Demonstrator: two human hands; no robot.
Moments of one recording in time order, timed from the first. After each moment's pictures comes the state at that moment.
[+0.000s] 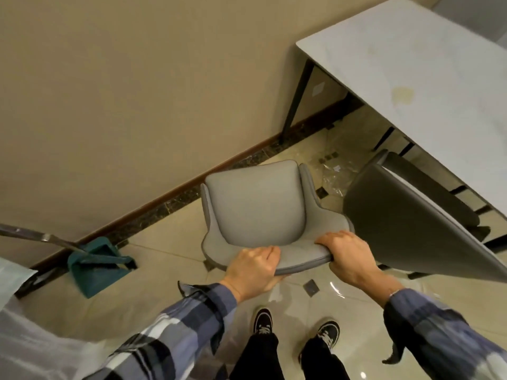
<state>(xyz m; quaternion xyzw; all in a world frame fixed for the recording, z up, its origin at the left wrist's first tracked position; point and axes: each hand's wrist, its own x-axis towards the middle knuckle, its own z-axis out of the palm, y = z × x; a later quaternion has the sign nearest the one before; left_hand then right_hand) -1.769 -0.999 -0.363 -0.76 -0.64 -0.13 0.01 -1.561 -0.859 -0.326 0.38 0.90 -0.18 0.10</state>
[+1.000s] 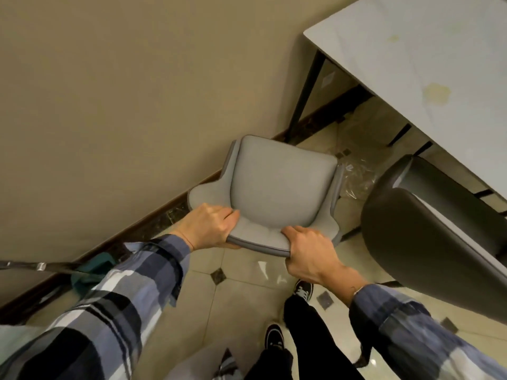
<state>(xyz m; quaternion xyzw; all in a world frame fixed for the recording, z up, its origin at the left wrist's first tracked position) -1.981 -0.862 -0.365 -0.85 -0.51 -0.10 0.09 -1.718 -0.788 -0.338 0.38 0.89 -0.24 0.13</state>
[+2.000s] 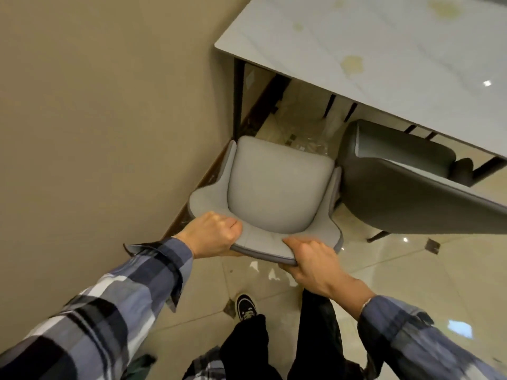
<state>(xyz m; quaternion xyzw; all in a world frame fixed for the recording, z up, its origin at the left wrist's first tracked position) -2.029 -0.761 -0.368 -0.95 -0.31 -0.02 -0.01 -1.758 -0.817 -0.340 0.55 0.78 -0.29 0.07</state>
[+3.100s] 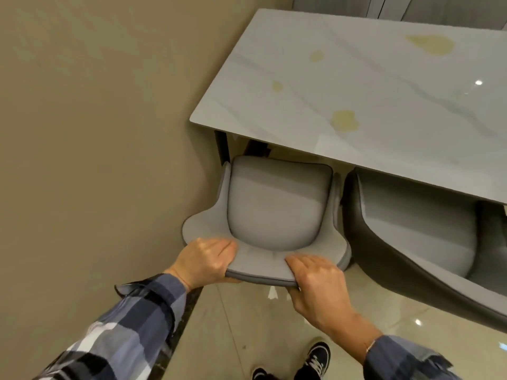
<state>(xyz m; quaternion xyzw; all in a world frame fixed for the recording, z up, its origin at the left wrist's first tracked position) -2.025 -0.523 -0.385 -0.94 -0.26 -0.21 0.06 -1.759 -0.613 -0.363 0.62 0.76 -0.18 -0.08</state>
